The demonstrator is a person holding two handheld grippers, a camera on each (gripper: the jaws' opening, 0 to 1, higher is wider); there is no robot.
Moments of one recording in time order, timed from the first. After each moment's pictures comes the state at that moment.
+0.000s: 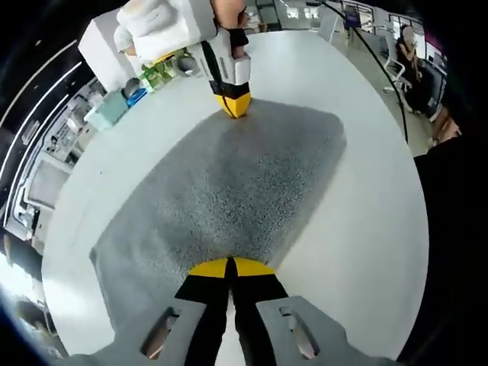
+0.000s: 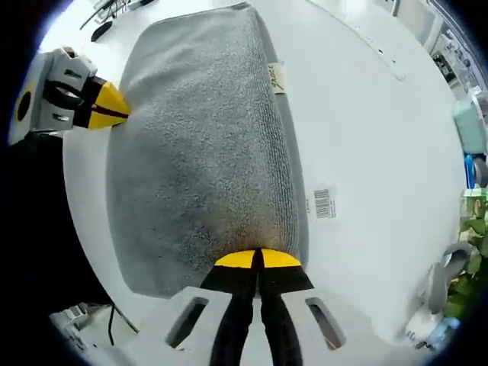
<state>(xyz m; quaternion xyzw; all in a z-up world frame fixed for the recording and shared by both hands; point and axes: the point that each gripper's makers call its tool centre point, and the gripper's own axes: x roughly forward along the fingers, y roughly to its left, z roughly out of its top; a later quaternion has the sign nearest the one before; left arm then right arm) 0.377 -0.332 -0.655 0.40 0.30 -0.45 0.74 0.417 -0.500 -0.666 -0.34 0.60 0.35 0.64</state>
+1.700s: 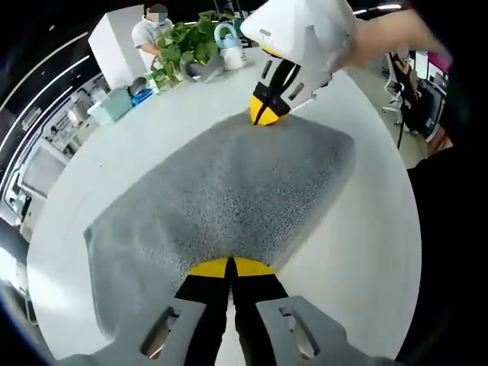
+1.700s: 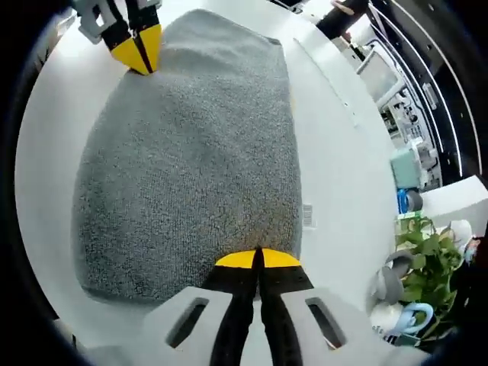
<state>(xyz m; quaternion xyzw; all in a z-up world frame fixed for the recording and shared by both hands) 0.379 -0.326 -0.655 0.34 0.30 -0.47 0.76 0.404 -0.497 -0.663 -0.51 0.40 0.26 0.71</state>
